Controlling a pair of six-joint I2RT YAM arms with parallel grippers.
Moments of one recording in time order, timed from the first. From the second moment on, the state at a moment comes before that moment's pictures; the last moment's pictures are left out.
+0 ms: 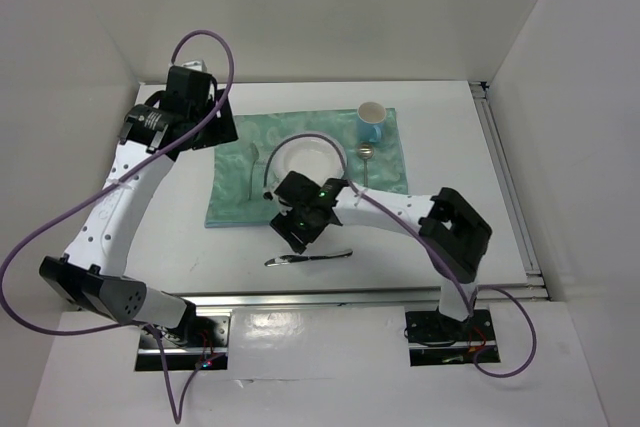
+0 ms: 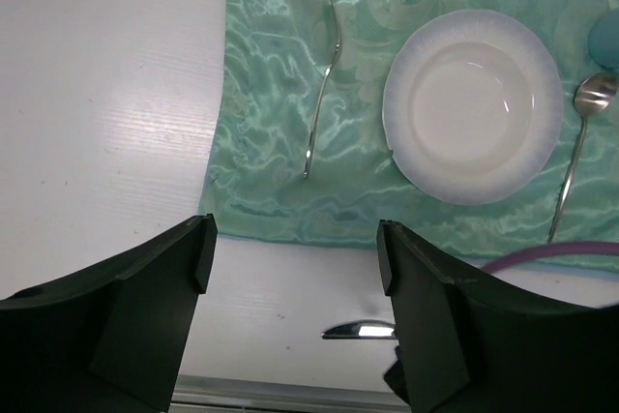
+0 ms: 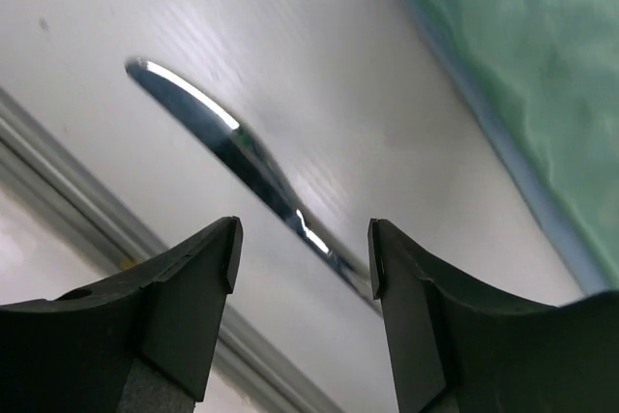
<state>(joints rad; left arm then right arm) -0.30 1.42 1.71 -1.06 -0.29 -0.45 1.00 1.87 1.35 -0.60 -0.06 0.12</state>
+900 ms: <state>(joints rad) -0.28 1.49 1.72 -1.09 -0.23 -0.45 0.97 1.79 1.11 -0.58 -0.04 0.01</state>
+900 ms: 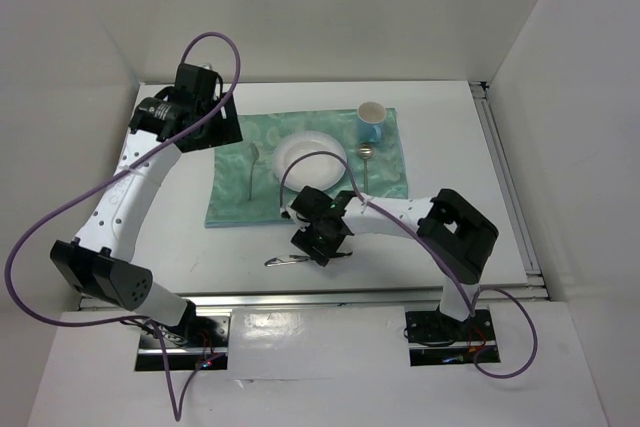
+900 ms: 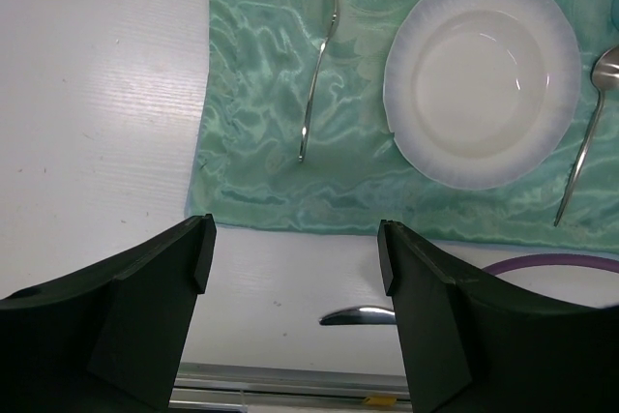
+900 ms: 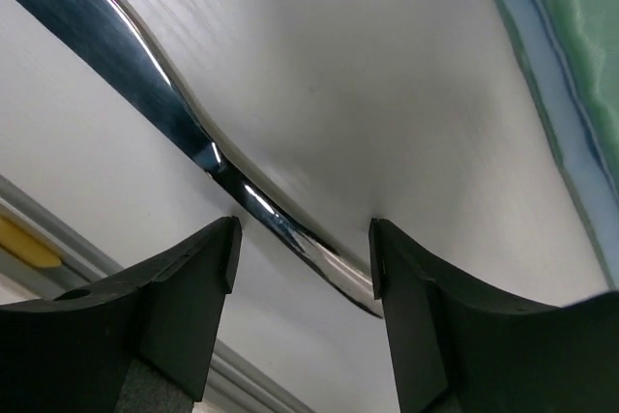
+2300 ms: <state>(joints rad) -0.28 1.49 1.72 -1.09 -0.21 -0.45 1.06 1.65 1.13 -0.55 0.27 0.02</state>
